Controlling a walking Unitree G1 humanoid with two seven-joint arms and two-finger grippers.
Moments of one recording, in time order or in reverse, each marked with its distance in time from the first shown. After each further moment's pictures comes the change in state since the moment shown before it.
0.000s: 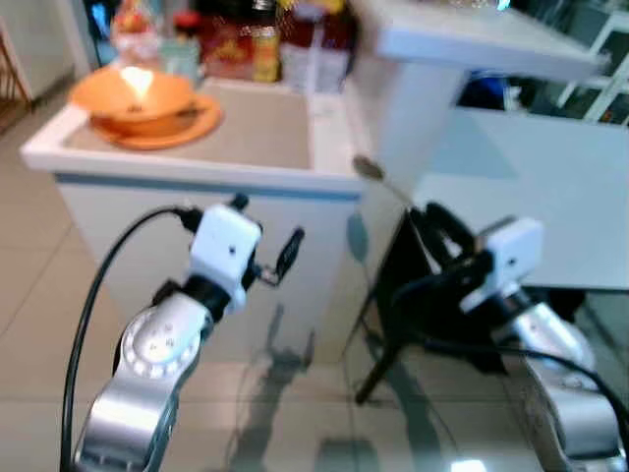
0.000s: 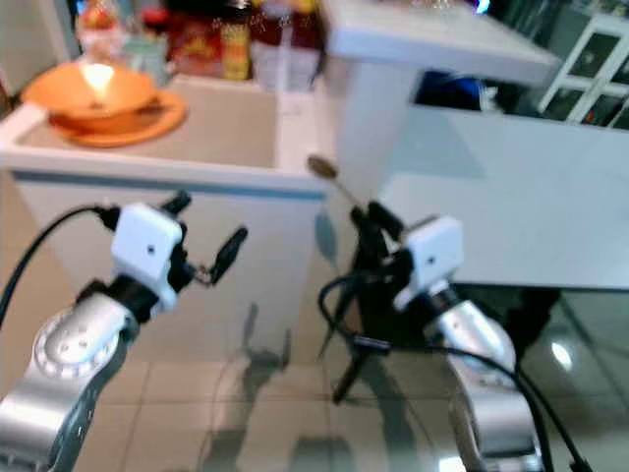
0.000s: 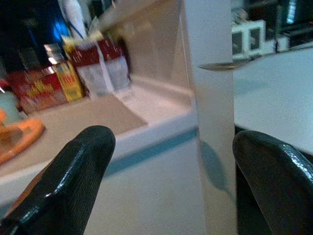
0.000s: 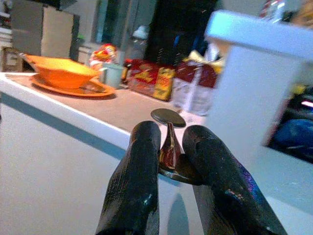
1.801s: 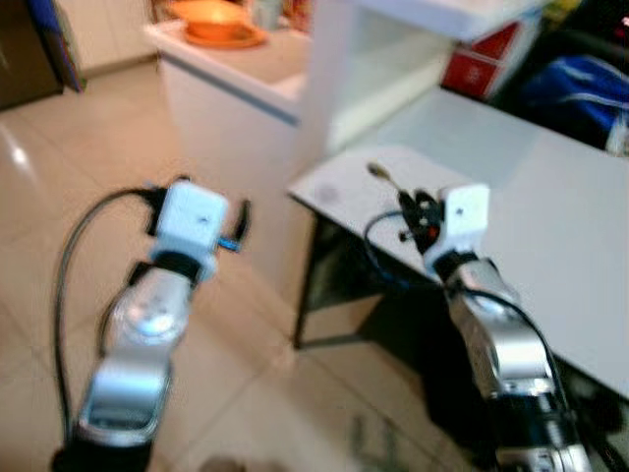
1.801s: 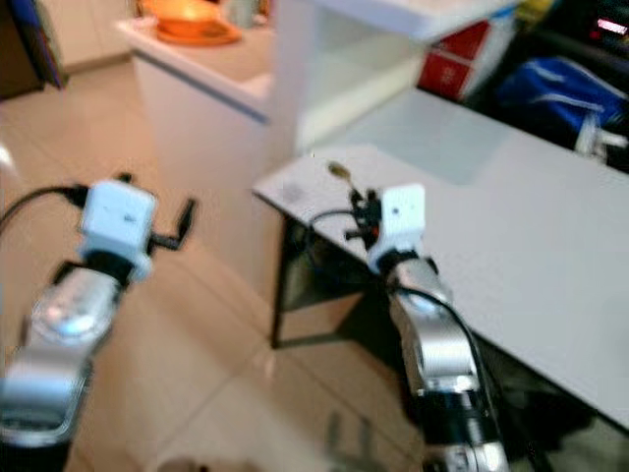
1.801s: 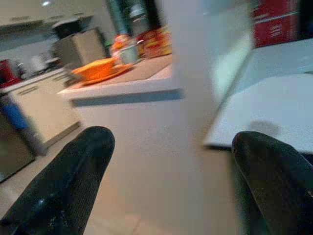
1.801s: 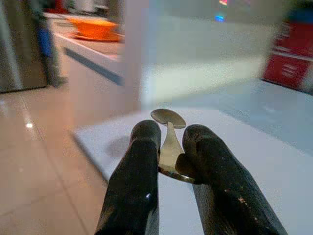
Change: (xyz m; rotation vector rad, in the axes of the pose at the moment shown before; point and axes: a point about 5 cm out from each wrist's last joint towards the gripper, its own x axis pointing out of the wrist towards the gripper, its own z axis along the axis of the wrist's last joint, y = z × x) left arm 0.013 0.033 -0.018 0.095 0.092 0.244; right arm 0.055 -0.010 -0.044 0.123 0.209 -0.241
